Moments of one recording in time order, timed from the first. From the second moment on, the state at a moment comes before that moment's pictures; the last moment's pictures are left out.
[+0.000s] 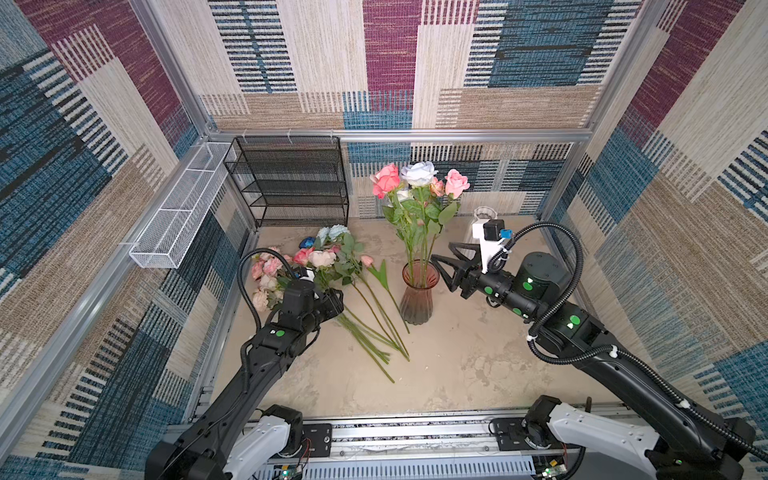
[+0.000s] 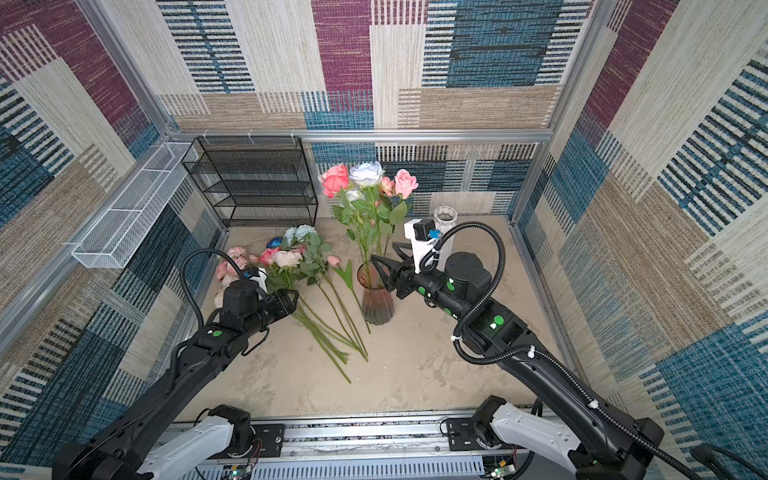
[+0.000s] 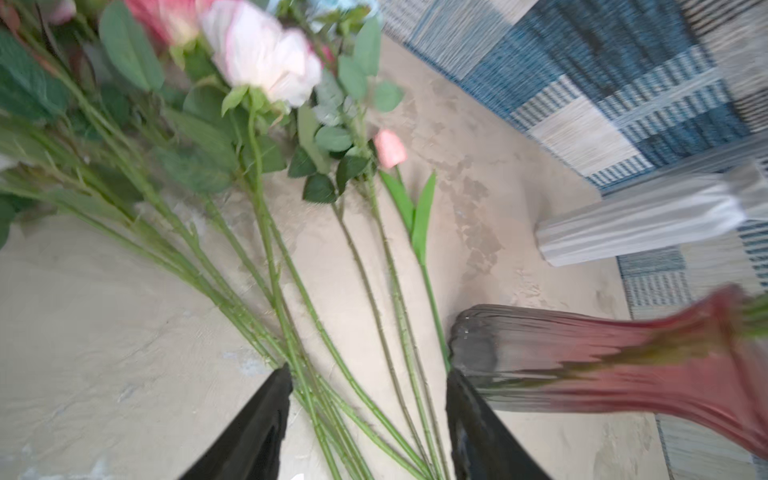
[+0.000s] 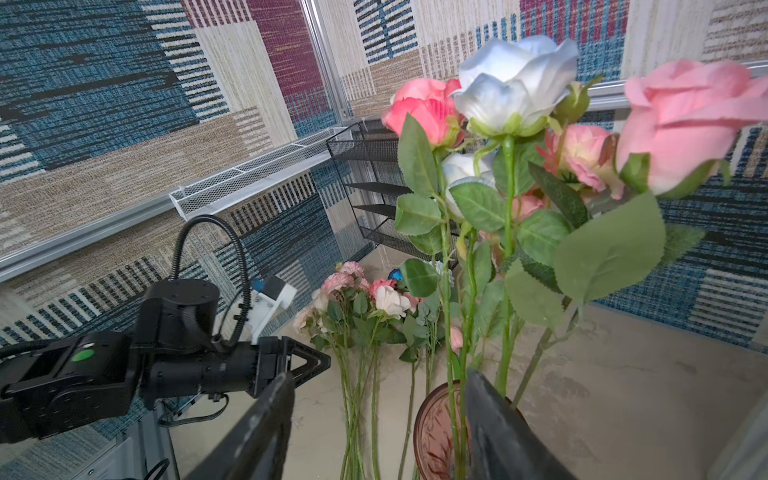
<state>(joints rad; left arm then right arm) -0.26 1.05 0.65 -0.26 0.05 -0.68 0.71 0.97 1.07 -0.13 -0.10 0.26</state>
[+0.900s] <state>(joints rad) -0.19 1.58 0.75 -0.04 -0.03 -0.77 0.71 0.91 1.02 -0.13 -0.10 0.28</state>
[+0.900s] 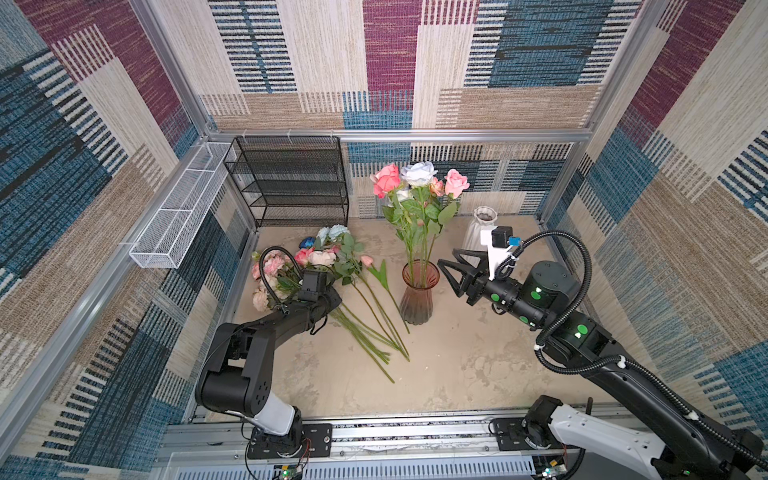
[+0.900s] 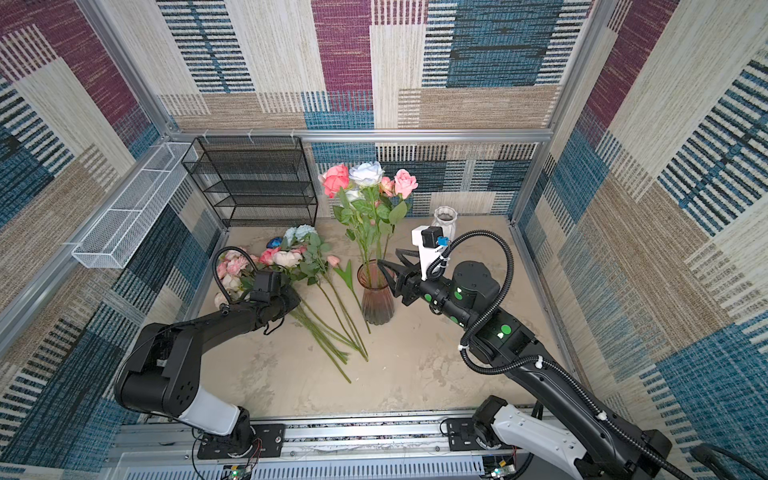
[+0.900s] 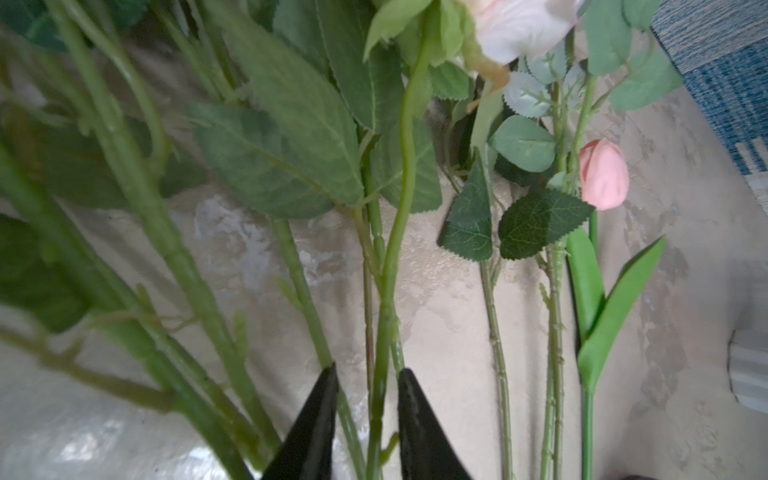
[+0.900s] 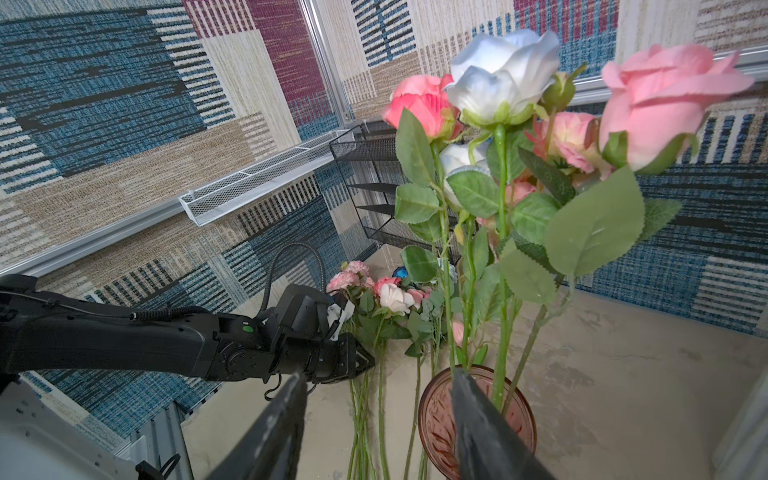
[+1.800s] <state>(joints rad) -0.19 0.99 0.78 -0.14 0.15 -0.76 0.71 0.92 1.03 -0.12 -0.20 0.29</state>
